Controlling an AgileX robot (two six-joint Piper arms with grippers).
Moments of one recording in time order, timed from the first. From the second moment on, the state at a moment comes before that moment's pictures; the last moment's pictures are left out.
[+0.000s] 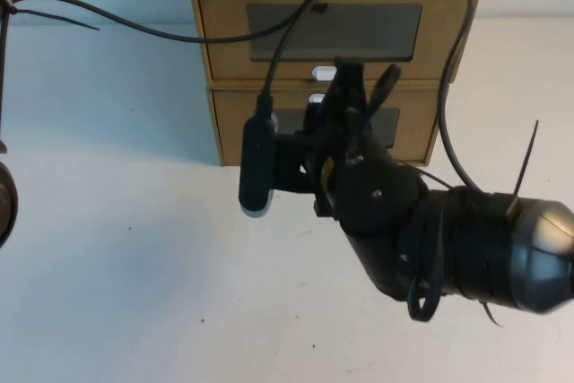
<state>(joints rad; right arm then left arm) 0.93 1.76 -1.22 -1.65 0.66 0.63 -0.22 2.26 -2.54 -0.88 1.24 0.57</state>
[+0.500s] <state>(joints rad) 0.82 1.86 -1.33 -1.65 0.59 0.61 -0.22 2.26 -2.54 -0.89 1.24 0.57</state>
